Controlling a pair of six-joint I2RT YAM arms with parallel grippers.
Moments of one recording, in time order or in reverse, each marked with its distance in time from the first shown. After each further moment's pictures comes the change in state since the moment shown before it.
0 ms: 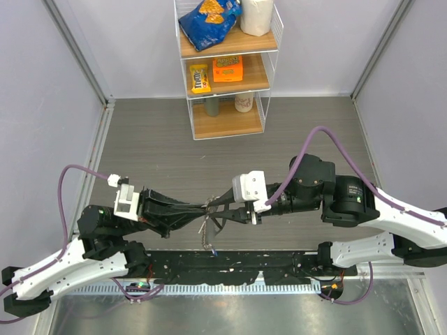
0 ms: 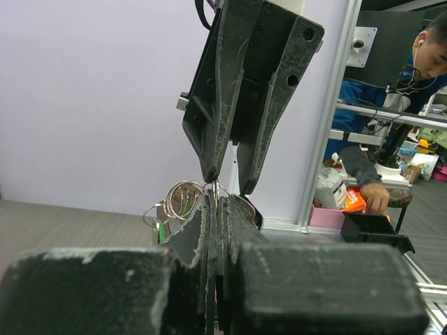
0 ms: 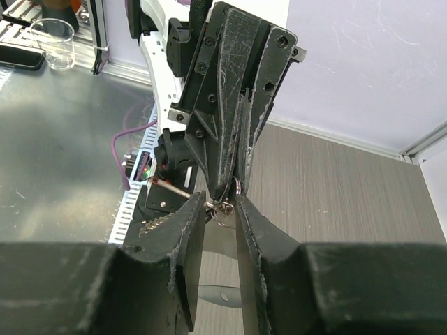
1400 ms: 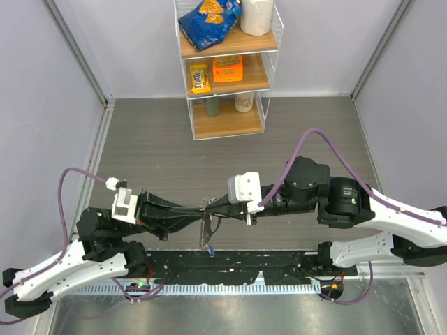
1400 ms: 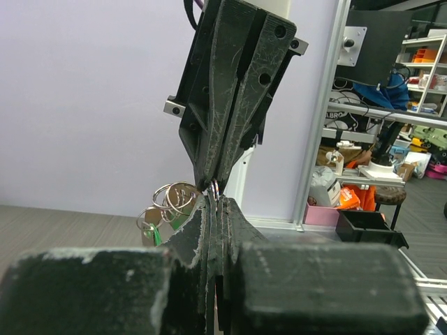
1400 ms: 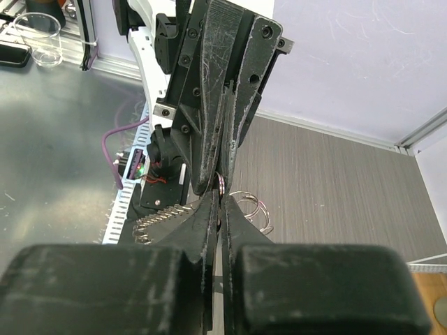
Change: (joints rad) left arm 0.001 -0.031 -0.031 0.017 0.023 -0.012; right arm 0.006 0.007 -0.023 0.019 0.051 0.002
